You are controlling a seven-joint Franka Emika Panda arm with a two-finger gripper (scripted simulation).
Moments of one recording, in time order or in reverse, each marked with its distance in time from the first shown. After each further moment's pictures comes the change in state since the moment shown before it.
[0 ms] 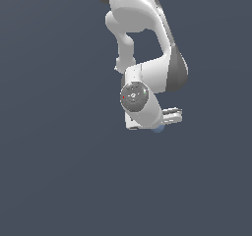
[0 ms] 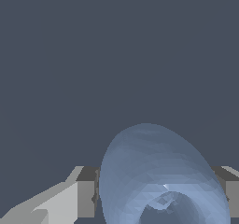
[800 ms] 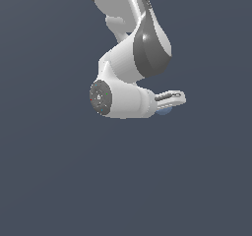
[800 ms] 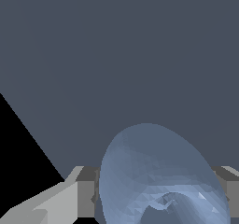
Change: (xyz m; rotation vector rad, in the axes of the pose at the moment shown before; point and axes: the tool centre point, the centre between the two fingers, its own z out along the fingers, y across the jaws) arm -0.046 -0.039 -0.075 0.337 -0.221 0.060
